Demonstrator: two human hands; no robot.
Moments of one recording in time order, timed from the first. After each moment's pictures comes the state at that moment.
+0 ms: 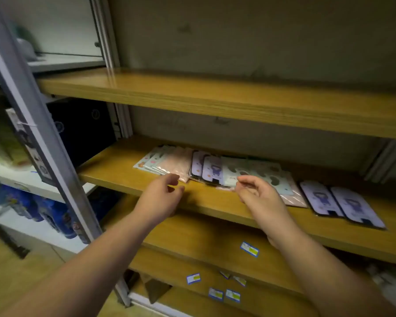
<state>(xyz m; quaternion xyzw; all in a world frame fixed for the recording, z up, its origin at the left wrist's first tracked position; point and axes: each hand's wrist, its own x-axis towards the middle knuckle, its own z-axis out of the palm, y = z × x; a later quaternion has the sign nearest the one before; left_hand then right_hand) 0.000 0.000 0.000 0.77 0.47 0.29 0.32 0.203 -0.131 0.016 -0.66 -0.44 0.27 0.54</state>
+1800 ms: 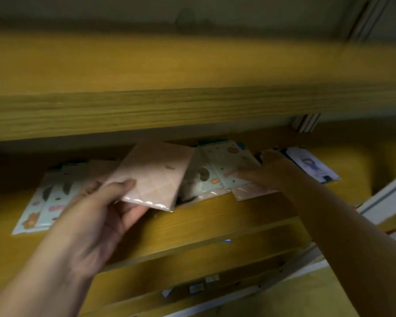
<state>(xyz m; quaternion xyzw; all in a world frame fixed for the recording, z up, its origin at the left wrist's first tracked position) 0.047 0.116 0.012 0.38 0.29 0.25 0.84 0.314 -0.072 0.022 -0.96 -0.20 0.15 0.14</state>
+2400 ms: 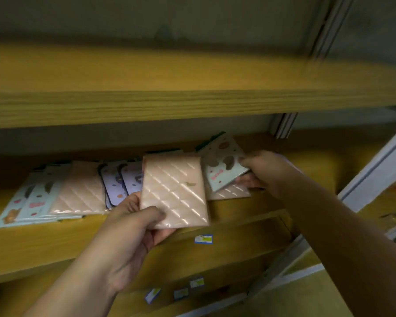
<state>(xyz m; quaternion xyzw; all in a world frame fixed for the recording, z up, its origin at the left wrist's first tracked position) 0.074 0.022 0.010 0.43 0.30 0.19 0.83 0.318 -0.113 0.044 -0.80 -0.08 0.29 0.52</state>
